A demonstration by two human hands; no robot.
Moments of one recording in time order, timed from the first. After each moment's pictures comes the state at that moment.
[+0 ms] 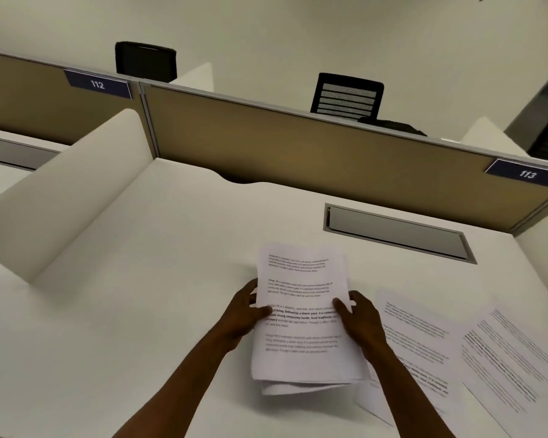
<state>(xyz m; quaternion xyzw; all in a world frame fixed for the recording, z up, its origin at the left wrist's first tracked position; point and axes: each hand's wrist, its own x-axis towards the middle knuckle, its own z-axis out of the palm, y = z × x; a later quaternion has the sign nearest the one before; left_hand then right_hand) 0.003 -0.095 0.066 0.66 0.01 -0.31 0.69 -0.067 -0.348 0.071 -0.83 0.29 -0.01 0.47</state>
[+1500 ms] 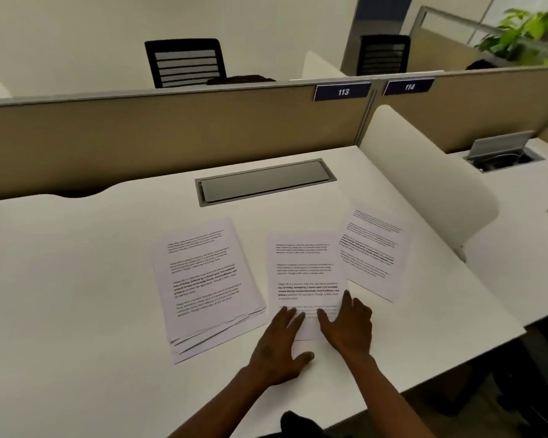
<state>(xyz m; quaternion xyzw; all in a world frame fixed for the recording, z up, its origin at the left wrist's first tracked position) -0.152 -0.254 -0.004 0.82 -0.47 -0.21 0.25 -0.237 -0.411 0.032 -0.84 0.51 -0.01 0.20</state>
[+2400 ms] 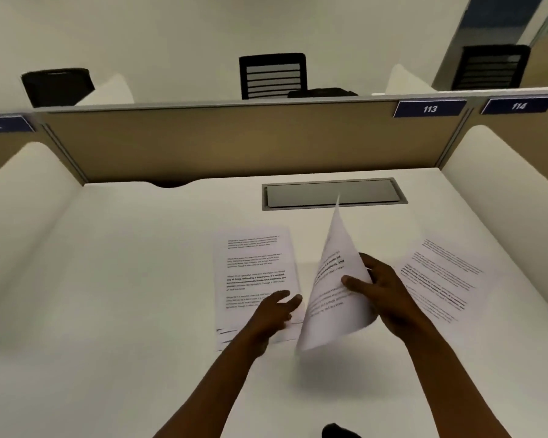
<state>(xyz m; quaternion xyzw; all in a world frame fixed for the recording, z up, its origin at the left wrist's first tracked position) -0.100 -0.279 0.082 0.70 -0.03 -0.46 0.54 -0.216 -0.479 0.155 -0.70 0.24 -0.08 0.67</state>
